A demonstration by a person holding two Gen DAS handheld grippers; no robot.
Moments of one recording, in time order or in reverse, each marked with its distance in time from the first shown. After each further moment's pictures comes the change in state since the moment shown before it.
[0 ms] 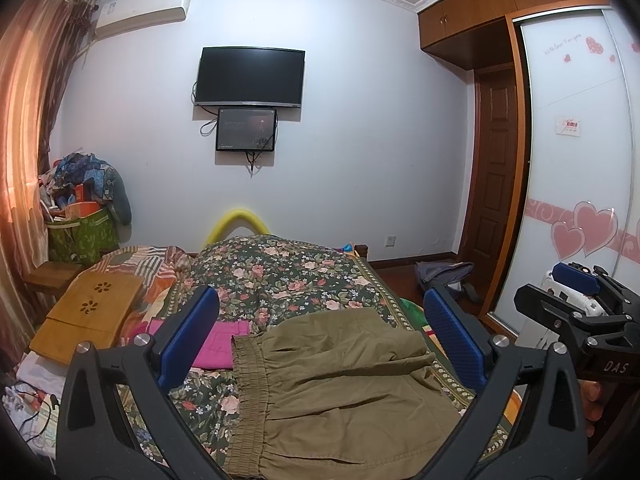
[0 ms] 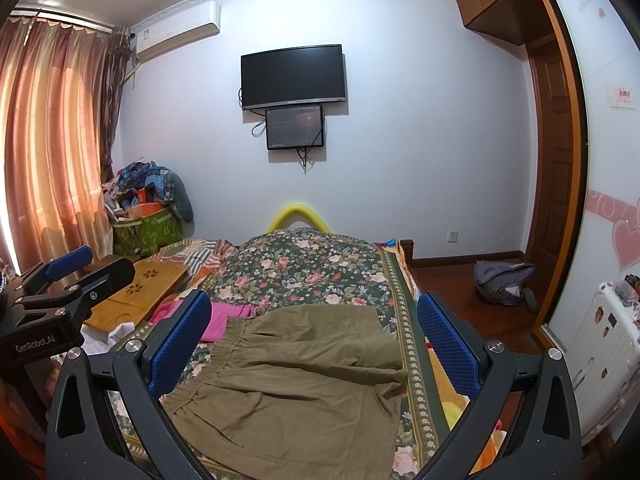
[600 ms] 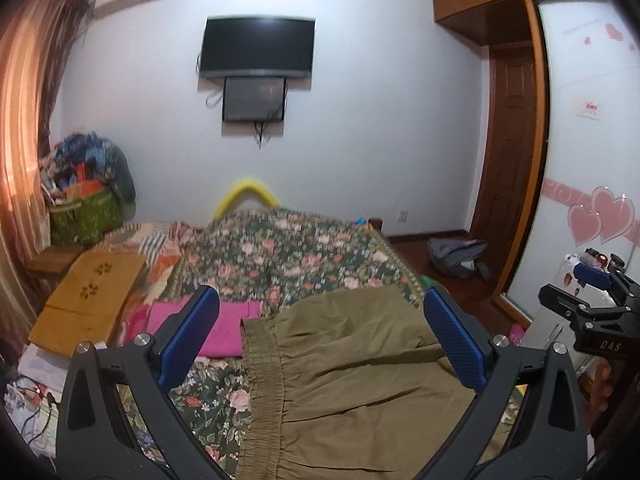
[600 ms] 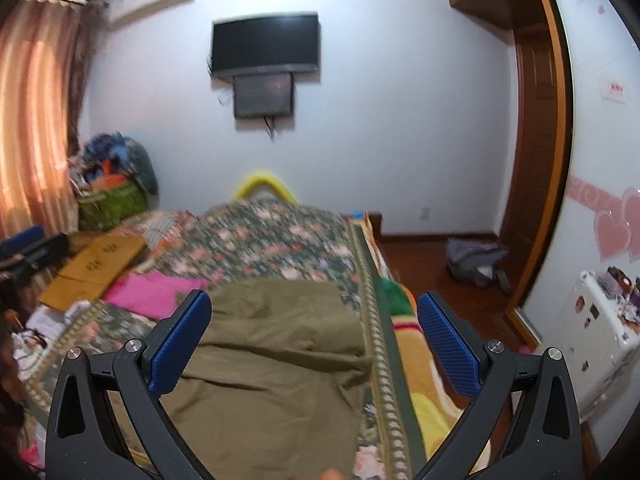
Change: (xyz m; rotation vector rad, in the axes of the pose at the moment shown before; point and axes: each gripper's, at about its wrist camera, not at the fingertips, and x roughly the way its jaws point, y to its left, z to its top) left arm 0.074 0.031 -0.019 -0.013 0.124 0.031; right arm 0.050 -0.032 -0.009 -0.017 0.134 -0.122
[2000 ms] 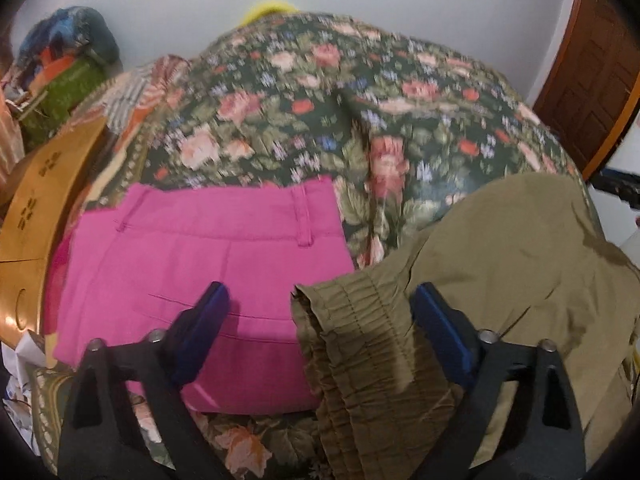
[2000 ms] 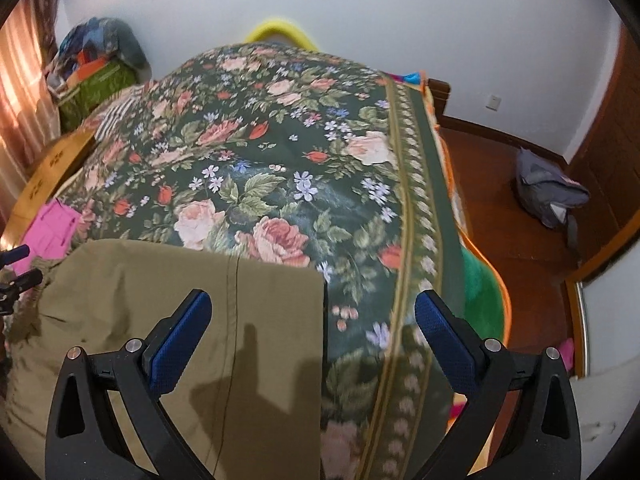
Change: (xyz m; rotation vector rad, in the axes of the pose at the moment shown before) left arm 0.370 0.143 -0.105 -0.043 0.623 0.073; right arm 0.359 -0.063 0.012 -0.105 0.530 0.184
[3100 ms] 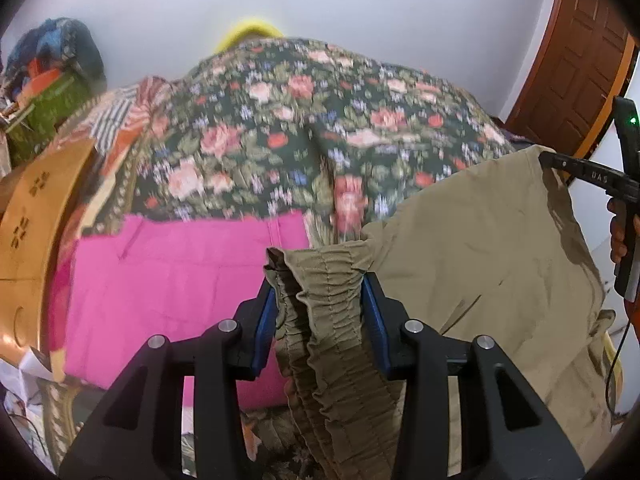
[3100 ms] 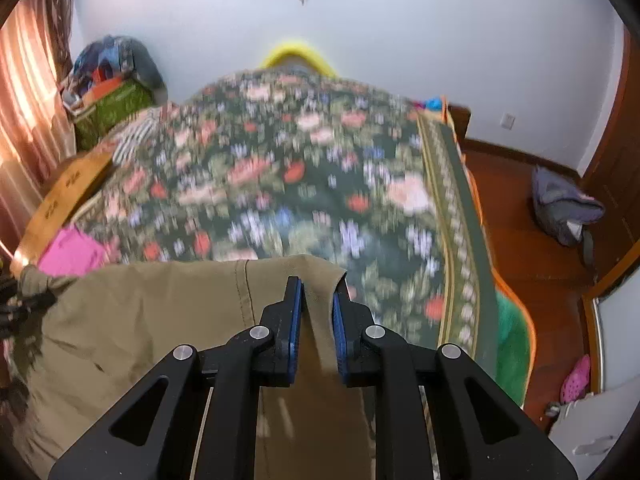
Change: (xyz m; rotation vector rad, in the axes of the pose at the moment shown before) left arm -0.046 -0.008 0.020 0.014 -0.084 -0.069; right arm -0.005 0.027 0.035 0.014 -0.106 0.058
